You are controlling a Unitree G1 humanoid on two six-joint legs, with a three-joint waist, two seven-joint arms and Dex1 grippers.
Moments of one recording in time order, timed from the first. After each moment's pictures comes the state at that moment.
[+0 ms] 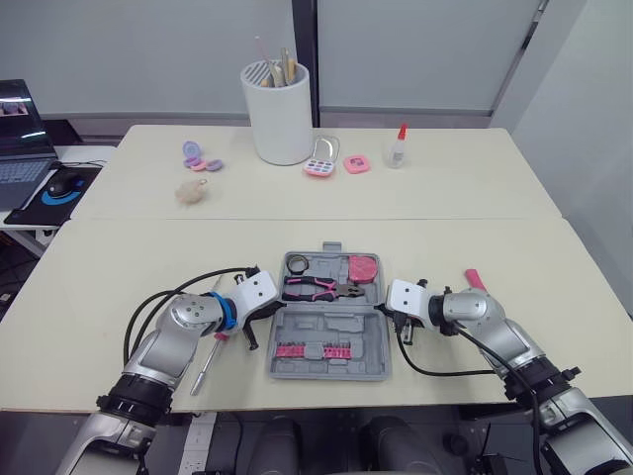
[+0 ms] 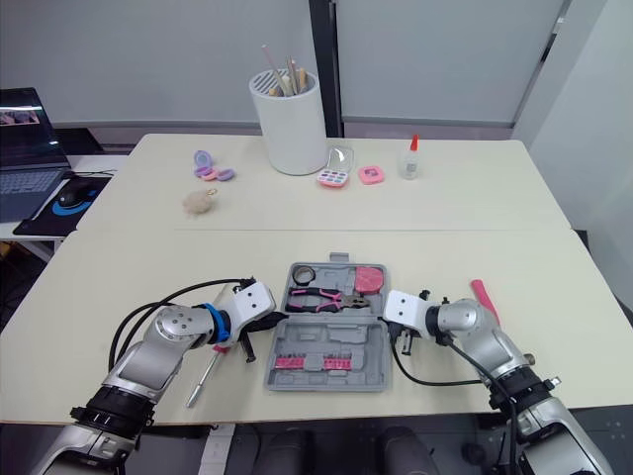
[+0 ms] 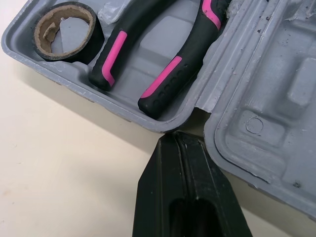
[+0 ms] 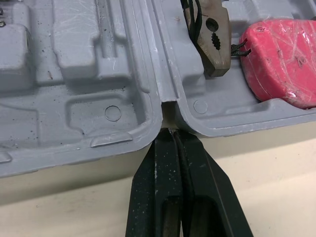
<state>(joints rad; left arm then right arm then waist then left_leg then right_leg) -0.30 0.63 -0.23 0.15 0.06 0.25 -0.89 -0.42 -0.50 0.38 0.23 -0.19 0.10 0.91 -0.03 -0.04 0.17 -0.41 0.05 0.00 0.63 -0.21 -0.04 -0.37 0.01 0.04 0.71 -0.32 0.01</state>
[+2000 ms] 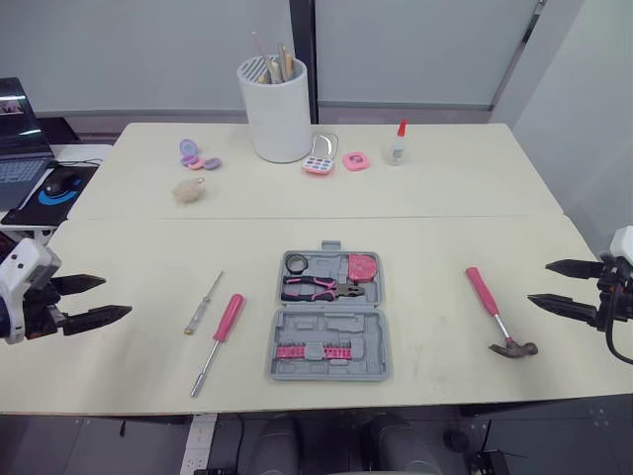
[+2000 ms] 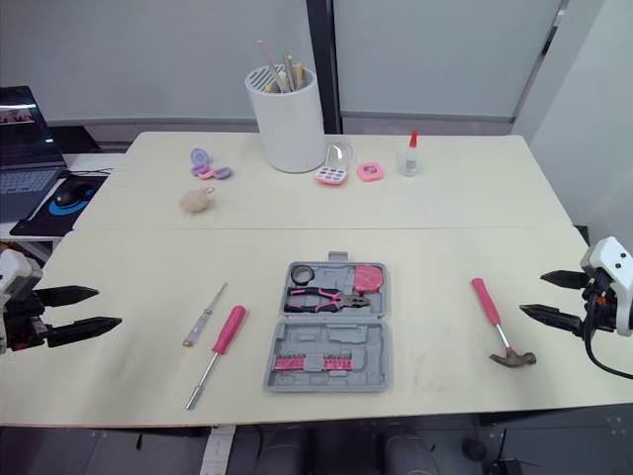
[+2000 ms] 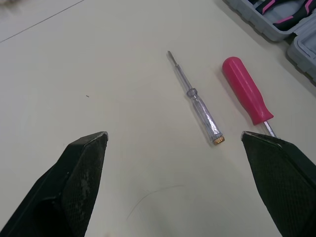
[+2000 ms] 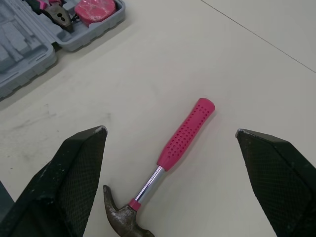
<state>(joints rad) -0.16 1.14 0.36 0.55 -0.33 0.23 -1.35 -0.10 -1.08 -0.33 0.13 0.38 0.39 1.24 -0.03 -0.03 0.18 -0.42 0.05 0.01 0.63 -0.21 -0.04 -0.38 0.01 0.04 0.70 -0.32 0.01</state>
